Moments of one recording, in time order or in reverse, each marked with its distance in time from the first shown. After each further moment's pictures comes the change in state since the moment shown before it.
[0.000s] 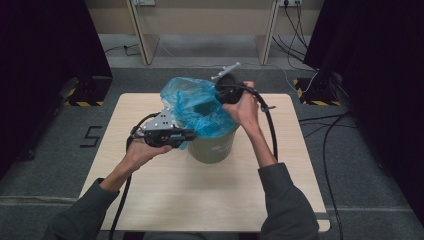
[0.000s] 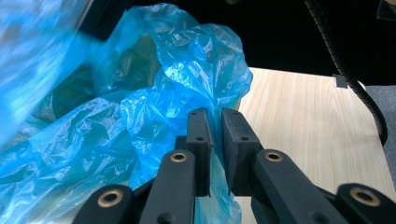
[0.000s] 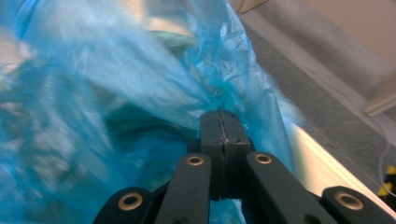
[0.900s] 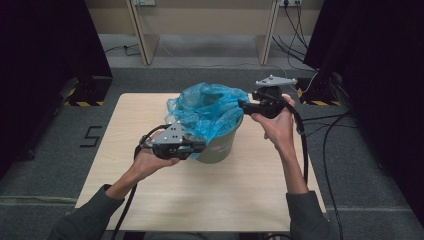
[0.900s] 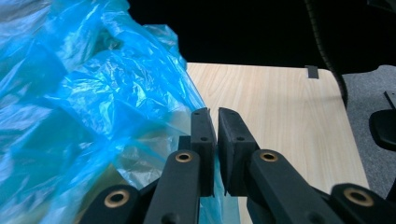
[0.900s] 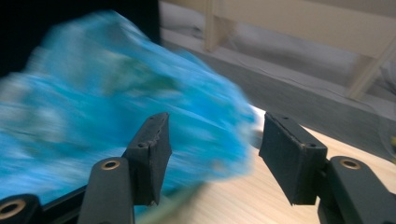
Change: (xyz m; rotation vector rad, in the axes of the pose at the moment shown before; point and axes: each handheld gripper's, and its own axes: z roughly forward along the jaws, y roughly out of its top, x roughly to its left) left arm -0.032 -0.003 0.015 -0.003 -0.080 0.056; right arm -0.018 -0.069 -0.067 -0.229 -0.023 0.288
